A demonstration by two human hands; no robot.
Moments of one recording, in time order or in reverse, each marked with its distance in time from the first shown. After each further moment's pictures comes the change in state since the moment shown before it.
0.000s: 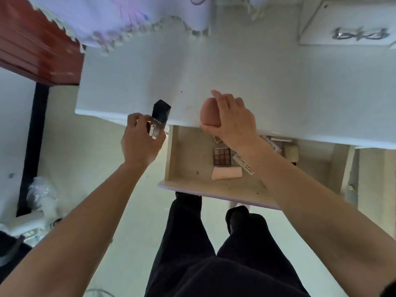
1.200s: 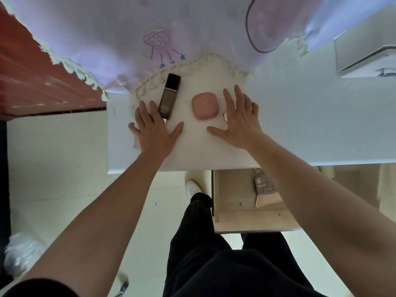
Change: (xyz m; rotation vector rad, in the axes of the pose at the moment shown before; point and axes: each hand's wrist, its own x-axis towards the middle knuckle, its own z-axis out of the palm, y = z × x) left_hand 0.242 -0.115 0.021 0.143 -0.183 0.175; right_hand 0.191 -0.112 0.052 -0.174 -0.144 0.275
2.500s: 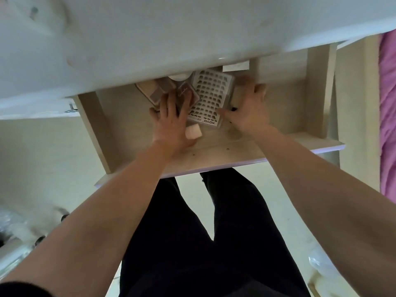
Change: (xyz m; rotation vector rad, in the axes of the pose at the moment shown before) left_hand -0.224 0.281 0.224 0.334 -0.371 0.430; right_hand -0.200 0.329 0.166 0.526 -0.077 0.521
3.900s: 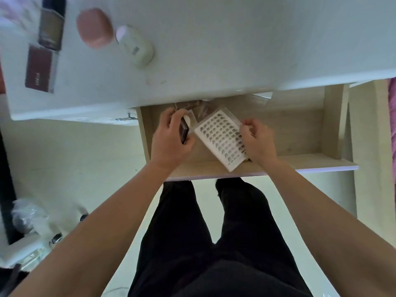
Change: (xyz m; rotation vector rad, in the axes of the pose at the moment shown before) left_hand -0.086 -0.072 -0.079 -0.608 0.445 -0.056; right_hand -0.085 -0.063 -0.009 0.470 -0.047 -0.073
